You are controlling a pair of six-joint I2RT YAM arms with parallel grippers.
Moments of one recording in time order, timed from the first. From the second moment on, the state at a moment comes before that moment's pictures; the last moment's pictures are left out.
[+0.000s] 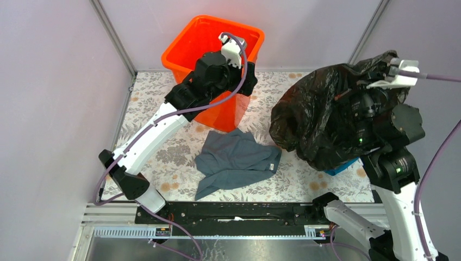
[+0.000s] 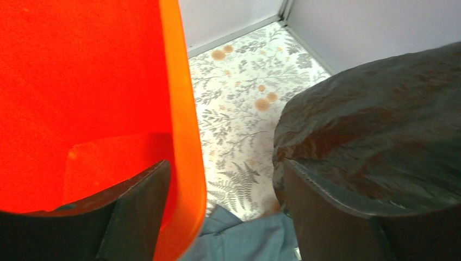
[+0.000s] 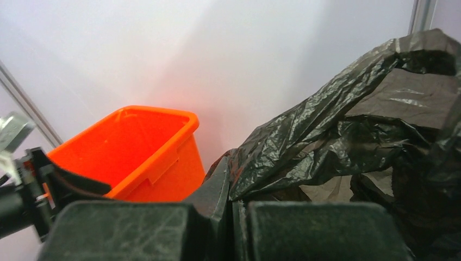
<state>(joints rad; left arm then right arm) -0.77 1.59 1.85 -0.50 -0.12 -0.17 0.42 0.82 1.42 -0.34 0.33 0.14</state>
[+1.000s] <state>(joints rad) -0.78 0.57 1.07 -0.49 0.04 -0.32 0.42 1.76 2.51 0.54 -0.20 0.84</state>
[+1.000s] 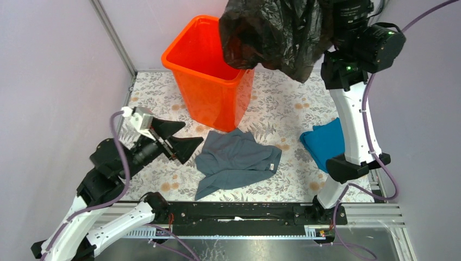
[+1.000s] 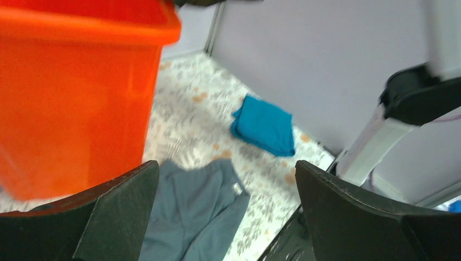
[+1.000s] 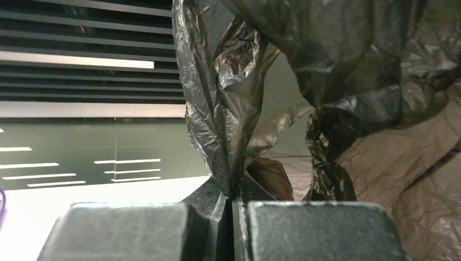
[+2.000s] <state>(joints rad) -0.78 1.50 1.62 0.11 -0.10 -0.20 0.42 1.44 2.16 0.67 -0.21 1.17</state>
